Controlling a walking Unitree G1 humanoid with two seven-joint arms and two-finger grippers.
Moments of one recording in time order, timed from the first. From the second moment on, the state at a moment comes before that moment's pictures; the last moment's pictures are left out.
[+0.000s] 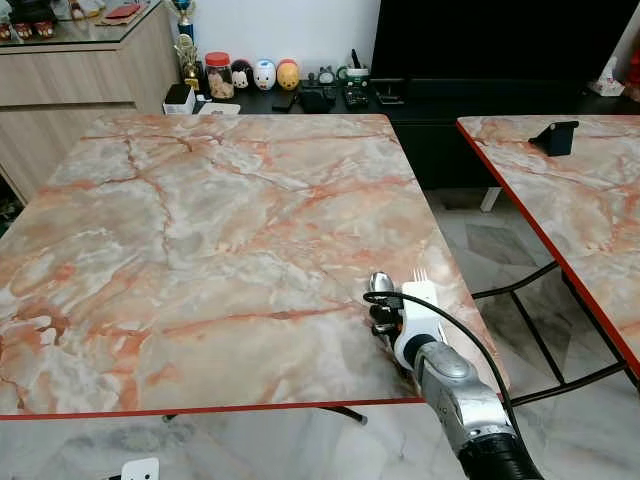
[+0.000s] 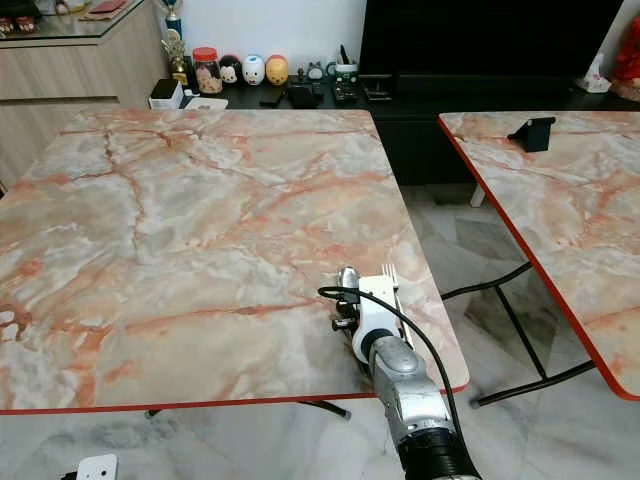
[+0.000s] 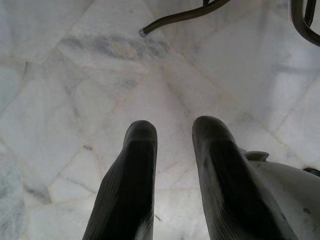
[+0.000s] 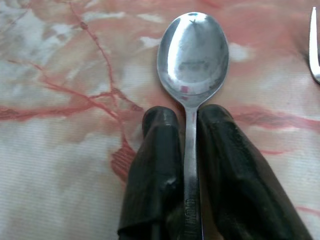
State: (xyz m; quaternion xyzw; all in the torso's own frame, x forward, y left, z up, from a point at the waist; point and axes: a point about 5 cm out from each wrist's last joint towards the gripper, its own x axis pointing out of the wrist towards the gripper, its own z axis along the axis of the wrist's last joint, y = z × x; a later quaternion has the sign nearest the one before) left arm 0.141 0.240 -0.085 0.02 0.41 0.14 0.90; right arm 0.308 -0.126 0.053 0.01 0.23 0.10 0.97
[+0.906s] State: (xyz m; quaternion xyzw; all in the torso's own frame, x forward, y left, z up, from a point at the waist) left arm 0.149 0.235 -0.084 0.02 0.41 0.13 0.90; right arm 0.311 -0.135 0.071 0.00 0.15 0.08 0.98
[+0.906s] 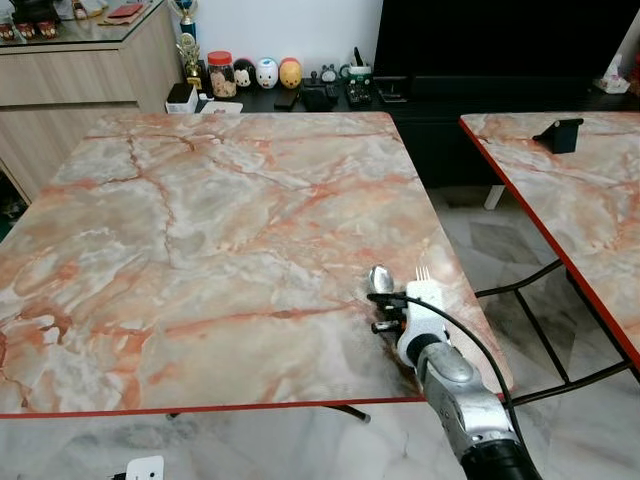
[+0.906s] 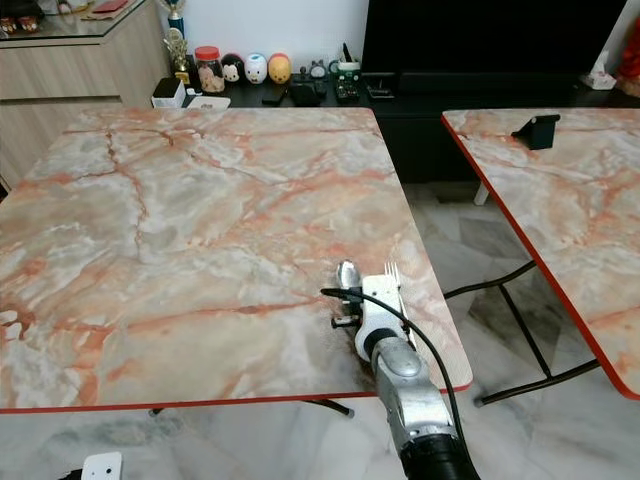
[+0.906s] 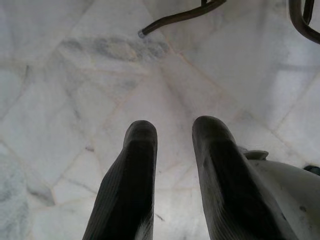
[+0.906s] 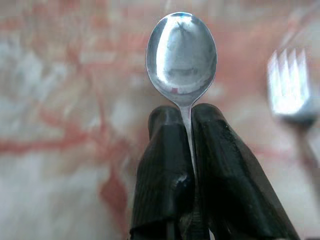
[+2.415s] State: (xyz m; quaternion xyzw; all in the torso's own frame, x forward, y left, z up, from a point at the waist) left arm 0.171 0.223 -0.078 0.03 0.39 0.09 0.91; right arm 0.306 -0.166 0.154 -0.03 -0.10 0.00 0.99
